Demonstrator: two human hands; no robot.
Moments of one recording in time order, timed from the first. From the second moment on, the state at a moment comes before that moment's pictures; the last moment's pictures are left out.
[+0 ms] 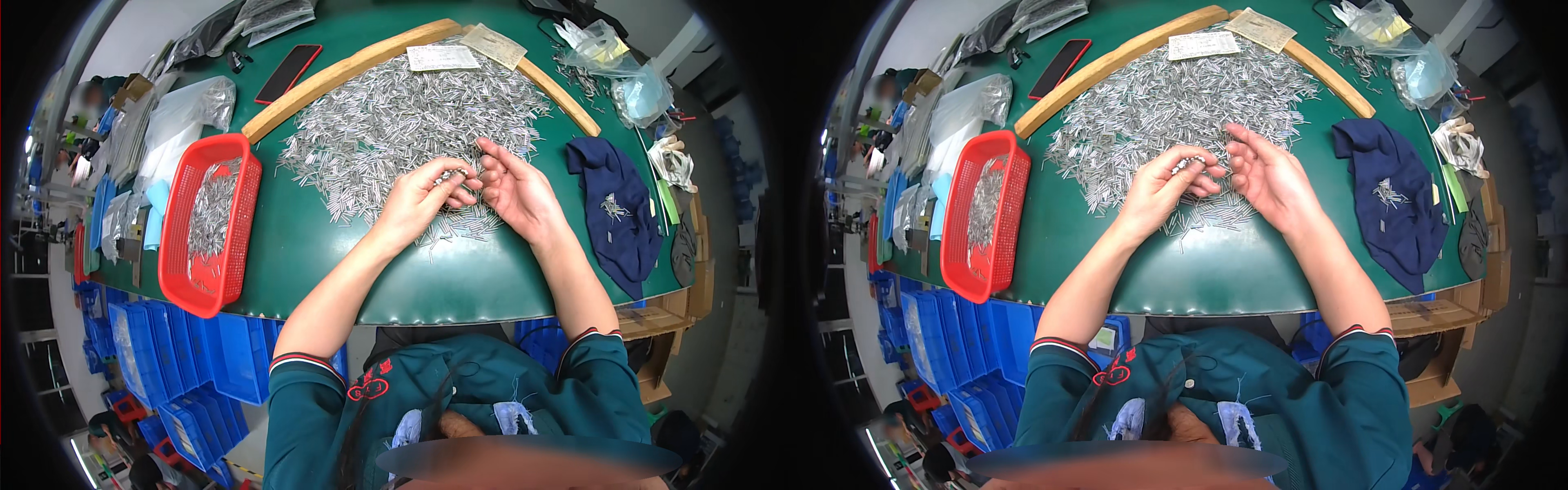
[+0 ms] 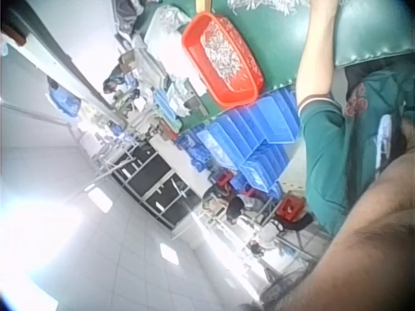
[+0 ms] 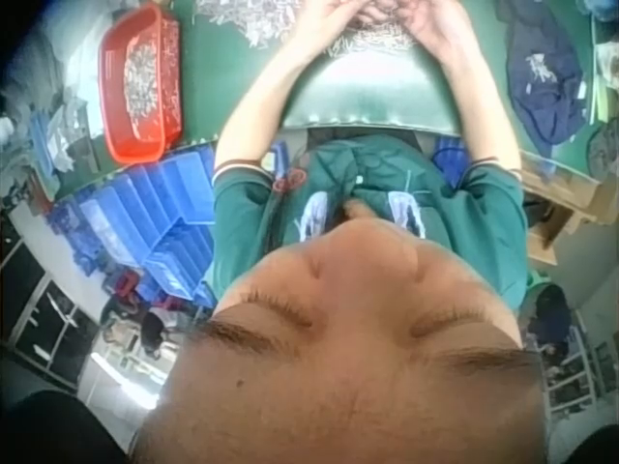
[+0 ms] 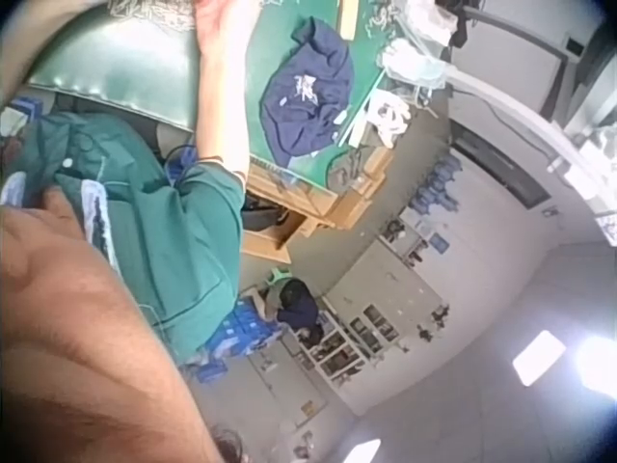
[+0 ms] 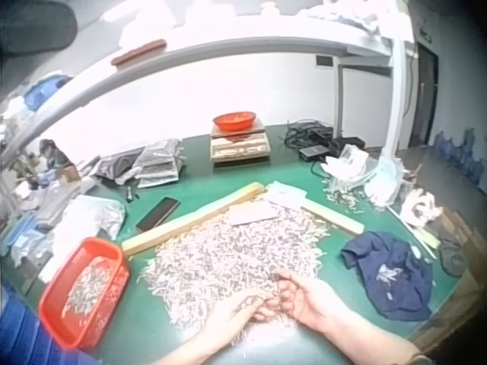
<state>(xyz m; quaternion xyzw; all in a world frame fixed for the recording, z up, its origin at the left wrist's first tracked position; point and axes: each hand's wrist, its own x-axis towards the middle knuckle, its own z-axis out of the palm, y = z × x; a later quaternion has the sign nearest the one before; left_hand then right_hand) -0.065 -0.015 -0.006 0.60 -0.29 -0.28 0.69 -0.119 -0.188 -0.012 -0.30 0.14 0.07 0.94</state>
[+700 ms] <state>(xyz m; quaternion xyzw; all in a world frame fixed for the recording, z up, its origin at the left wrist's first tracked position) -0.065 -0.018 -0.007 0.62 -0.27 -0.28 0.69 -0.122 -0.179 0.004 -0.51 0.10 -0.02 0.85</state>
